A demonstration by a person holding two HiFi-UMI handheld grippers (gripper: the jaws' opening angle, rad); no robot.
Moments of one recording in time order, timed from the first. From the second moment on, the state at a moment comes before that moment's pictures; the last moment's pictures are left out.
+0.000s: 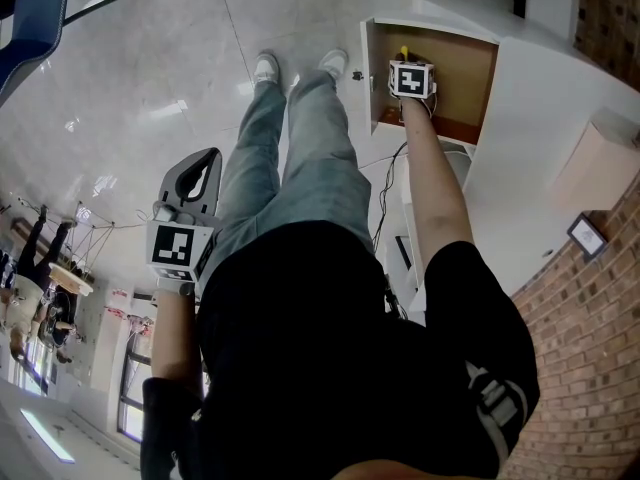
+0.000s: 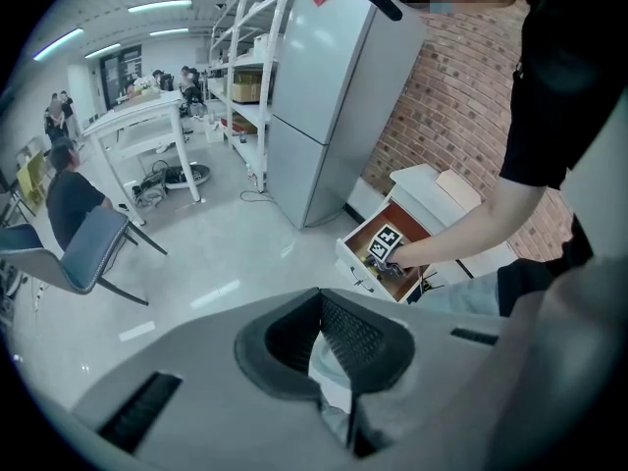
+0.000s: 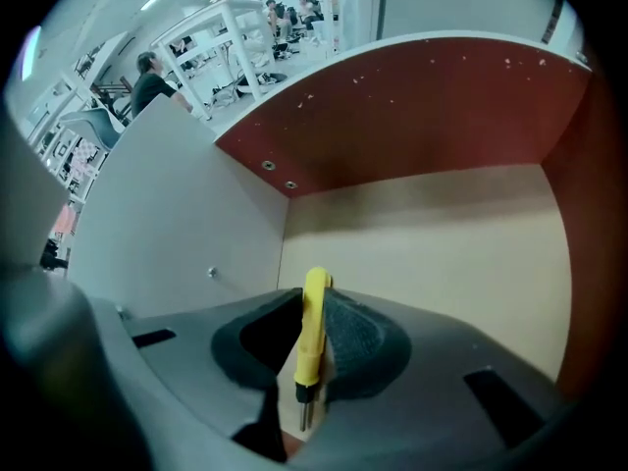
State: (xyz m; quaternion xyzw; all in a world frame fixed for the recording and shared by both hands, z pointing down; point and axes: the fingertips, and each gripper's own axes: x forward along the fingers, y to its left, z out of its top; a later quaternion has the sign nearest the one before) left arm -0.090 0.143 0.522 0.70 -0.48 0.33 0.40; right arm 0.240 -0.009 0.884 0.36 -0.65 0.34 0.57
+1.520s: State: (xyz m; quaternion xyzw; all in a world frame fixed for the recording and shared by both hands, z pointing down) left arm -0.131 0.128 0.467 0.72 -0.55 0.23 0.36; right arm 0.117 -0.053 0.703 0.37 -0.75 0.24 0.49
